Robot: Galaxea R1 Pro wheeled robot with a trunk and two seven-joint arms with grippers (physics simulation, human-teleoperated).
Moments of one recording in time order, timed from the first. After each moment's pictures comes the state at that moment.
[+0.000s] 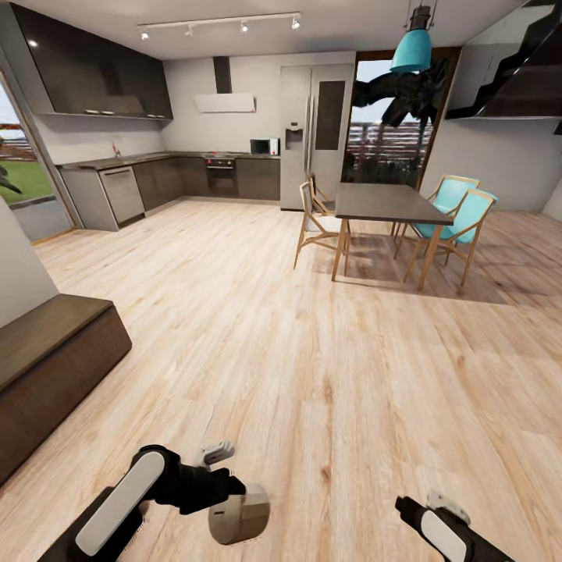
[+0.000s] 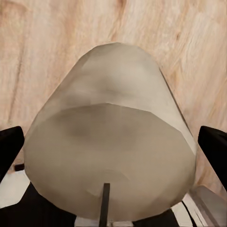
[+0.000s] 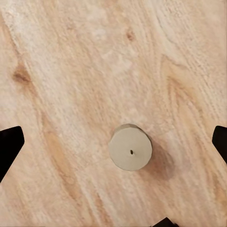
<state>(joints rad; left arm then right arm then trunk) -0.34 0.22 -0.44 -1.39 1.43 0.99 0.67 -0.50 -0.21 0.54 -0.38 -1.15 0.11 -0.31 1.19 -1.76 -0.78</state>
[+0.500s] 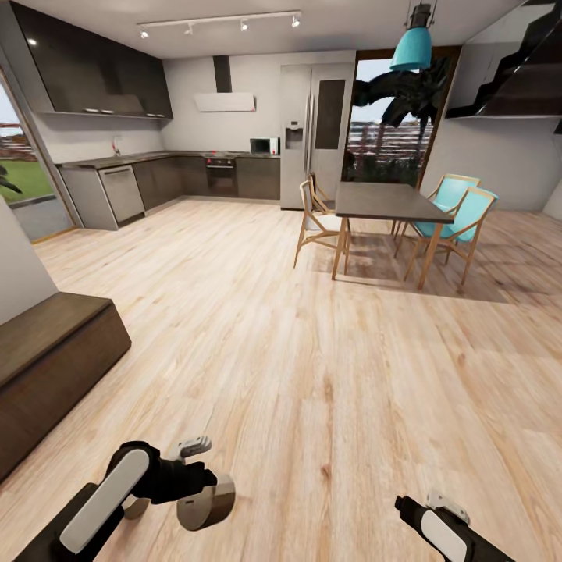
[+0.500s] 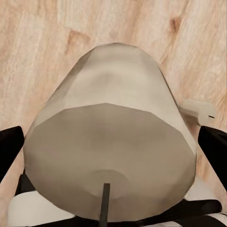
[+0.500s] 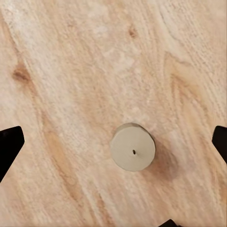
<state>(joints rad) -0.34 0.28 -0.39 -1.39 1.29 0.99 0.68 -0.49 -0.21 0.54 -0.38 -1.16 0.11 -0.30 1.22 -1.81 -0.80</state>
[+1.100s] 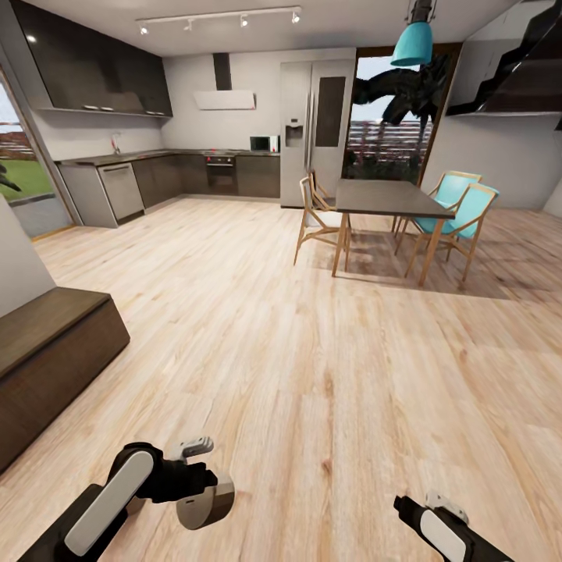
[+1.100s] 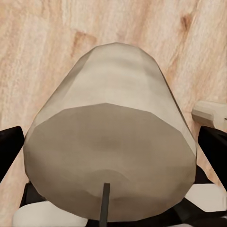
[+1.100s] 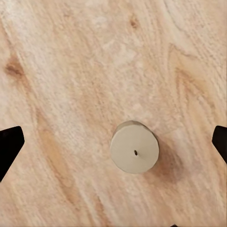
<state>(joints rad) -0.34 0.27 -0.41 -1.39 1.24 0.98 0.67 -0.50 -0.21 0.54 -0.38 -1.16 0.12 -0.30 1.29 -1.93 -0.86</state>
